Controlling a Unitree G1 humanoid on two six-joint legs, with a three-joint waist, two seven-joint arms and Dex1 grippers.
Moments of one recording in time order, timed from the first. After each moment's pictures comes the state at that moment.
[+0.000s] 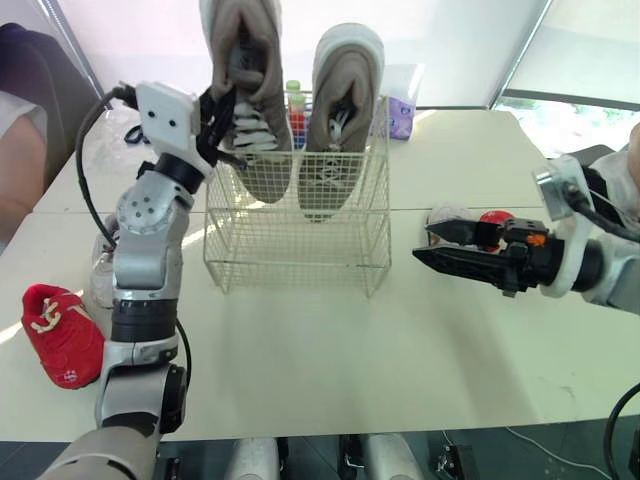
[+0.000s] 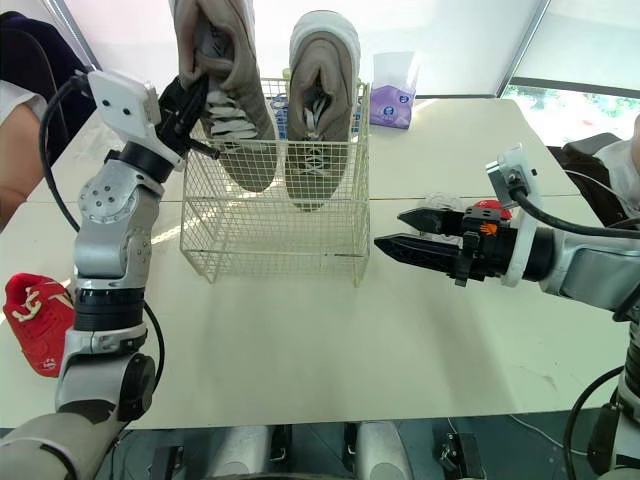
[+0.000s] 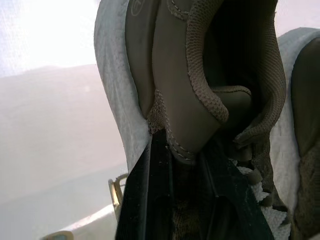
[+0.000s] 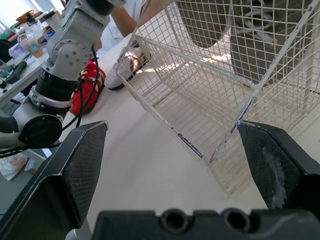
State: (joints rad) left arm -0.71 0.37 0.15 -0.01 -0.21 0.14 -0.37; right arm -0.44 -0.92 -0.42 -0.41 1.41 1.26 0.51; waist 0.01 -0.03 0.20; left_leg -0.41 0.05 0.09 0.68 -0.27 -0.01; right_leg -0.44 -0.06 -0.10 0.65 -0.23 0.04
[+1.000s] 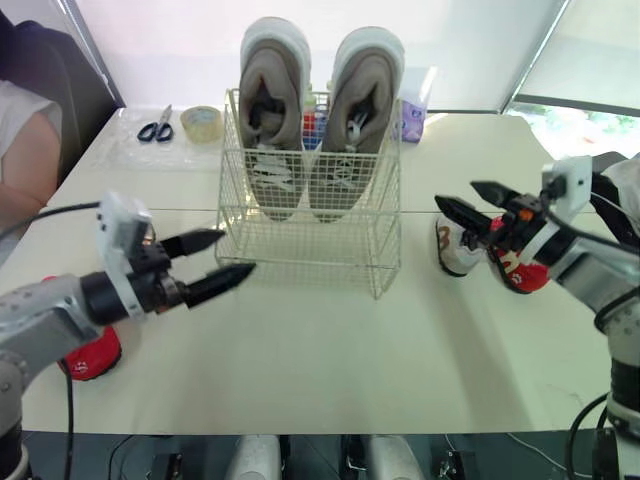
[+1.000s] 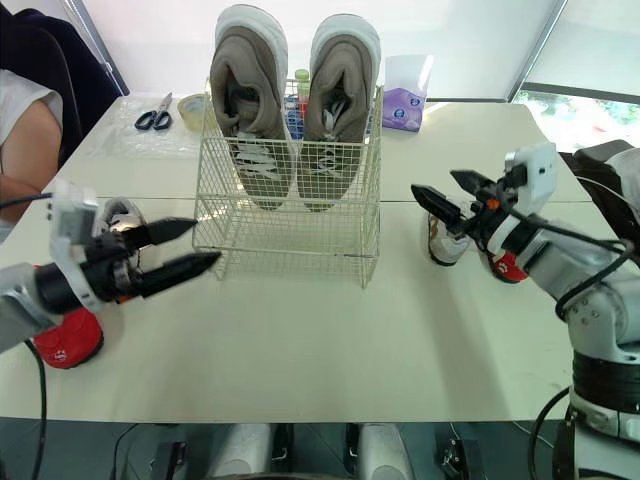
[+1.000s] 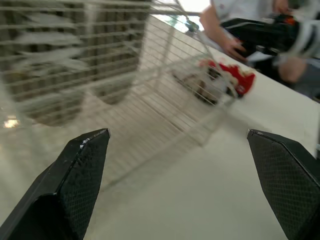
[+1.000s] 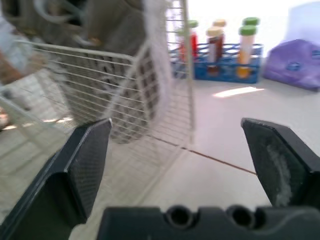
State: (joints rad) left arm -0.09 0.77 0.51 -0.72 -1.21 1.00 -0.53; right arm -0.26 -0.63 -0.34 -0.34 0.79 0.70 0.33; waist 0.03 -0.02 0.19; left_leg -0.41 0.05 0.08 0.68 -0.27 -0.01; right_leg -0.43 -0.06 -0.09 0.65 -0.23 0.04
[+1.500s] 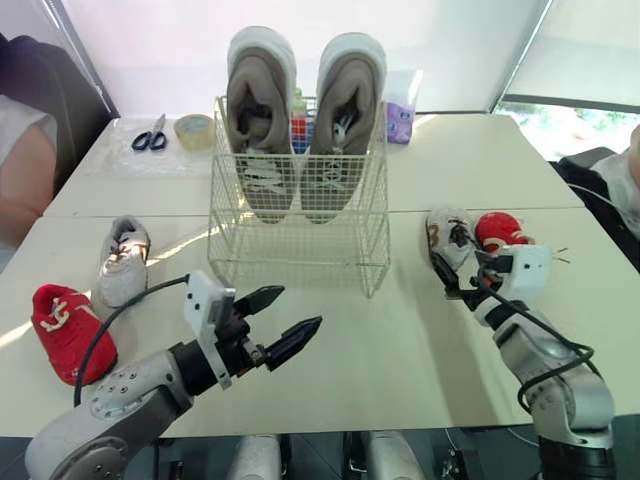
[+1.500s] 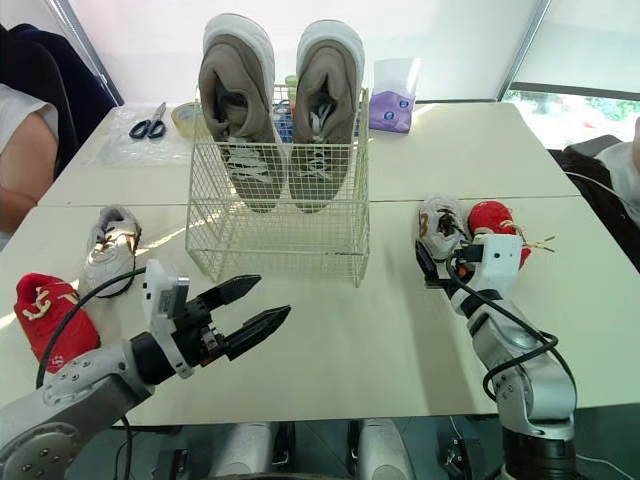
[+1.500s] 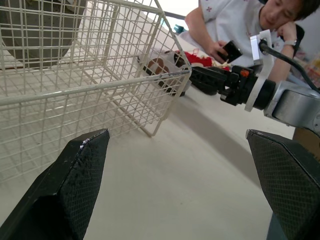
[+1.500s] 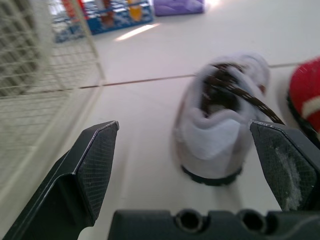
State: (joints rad) left arm 0.14 0.53 0.16 -0.91 -1.00 0.80 -0.32; right arm -0.07 -0.34 -0.25 -0.35 0.48 0.56 0.08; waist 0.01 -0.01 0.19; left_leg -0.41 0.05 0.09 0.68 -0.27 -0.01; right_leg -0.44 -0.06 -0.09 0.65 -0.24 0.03
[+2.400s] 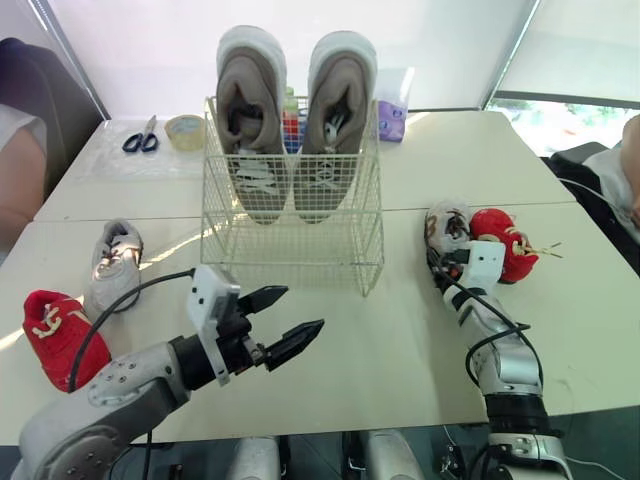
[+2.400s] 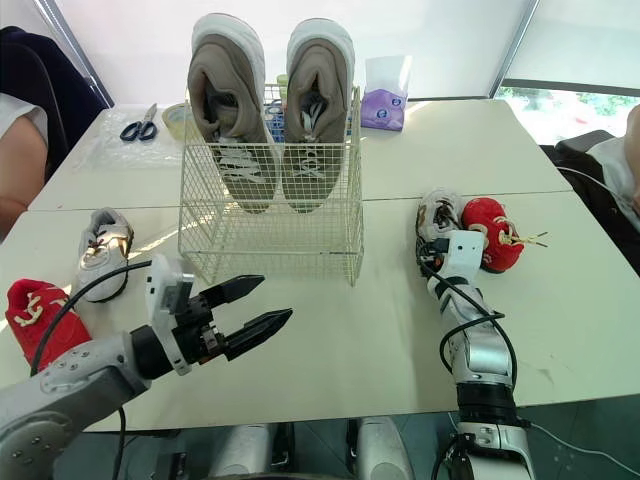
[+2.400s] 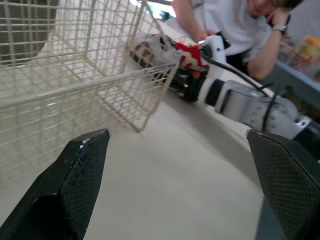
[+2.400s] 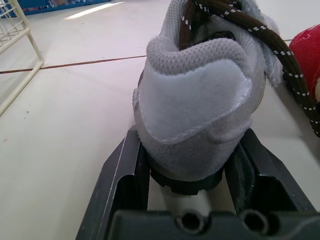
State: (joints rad) left arm 0.08 0.65 0.18 -0.87 -1.20 0.80 -0.29; right arm -0.28 -0.25 -0.19 0.08 0.25 0.28 0.10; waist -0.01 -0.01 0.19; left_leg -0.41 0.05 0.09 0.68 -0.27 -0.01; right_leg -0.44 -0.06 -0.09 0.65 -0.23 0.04
